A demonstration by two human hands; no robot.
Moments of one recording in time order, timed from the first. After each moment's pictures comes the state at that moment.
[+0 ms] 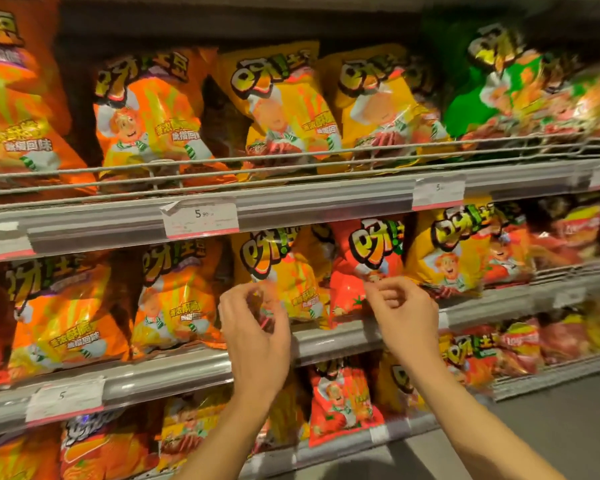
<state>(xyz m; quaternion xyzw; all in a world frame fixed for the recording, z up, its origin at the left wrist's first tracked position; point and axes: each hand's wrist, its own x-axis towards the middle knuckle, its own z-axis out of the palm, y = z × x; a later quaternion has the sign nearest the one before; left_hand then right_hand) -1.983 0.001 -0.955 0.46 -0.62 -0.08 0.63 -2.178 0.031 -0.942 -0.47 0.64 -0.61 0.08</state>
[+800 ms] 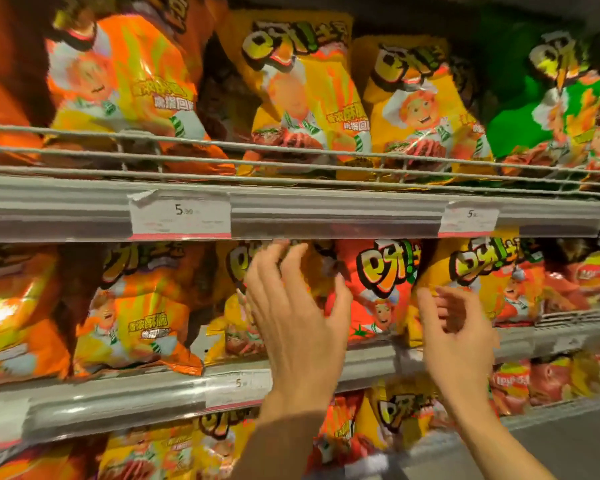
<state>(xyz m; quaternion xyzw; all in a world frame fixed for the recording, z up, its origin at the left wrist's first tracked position) -2.055 -0.021 -0.915 0.45 -0.60 0.04 0.66 -2.233 0.012 -0.942 -0.43 0.61 -0.66 -0.02</state>
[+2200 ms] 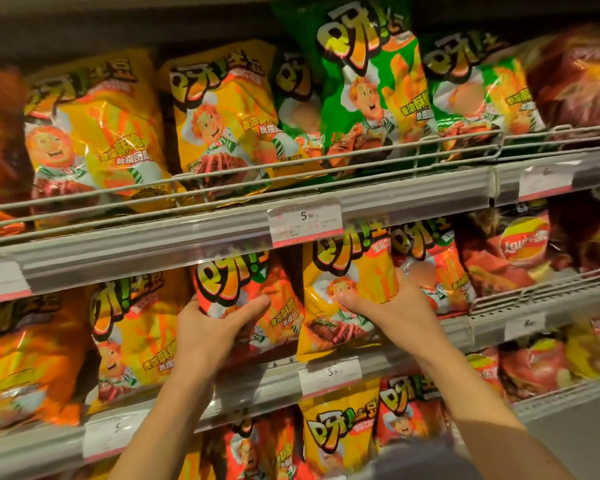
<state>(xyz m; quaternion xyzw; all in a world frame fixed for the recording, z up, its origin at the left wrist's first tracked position) -2.126 -0.044 -0.911 0.50 -0.54 -0.37 0.56 -2.383 -0.004 -0.924 -0.52 0.58 -0.57 0.27</state>
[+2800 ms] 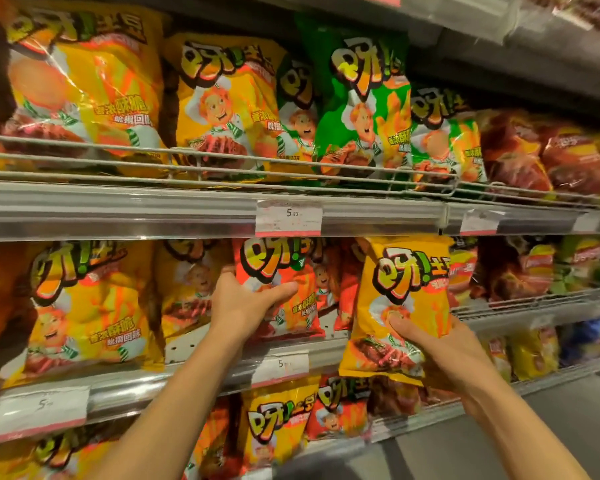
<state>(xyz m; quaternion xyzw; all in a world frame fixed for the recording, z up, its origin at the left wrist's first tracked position) -2.199 -0.045 -0.906 0.45 -0.57 -0.46 0.51 -2.459 0.087 -0.915 -0.42 0.65 -0.57 0.28</state>
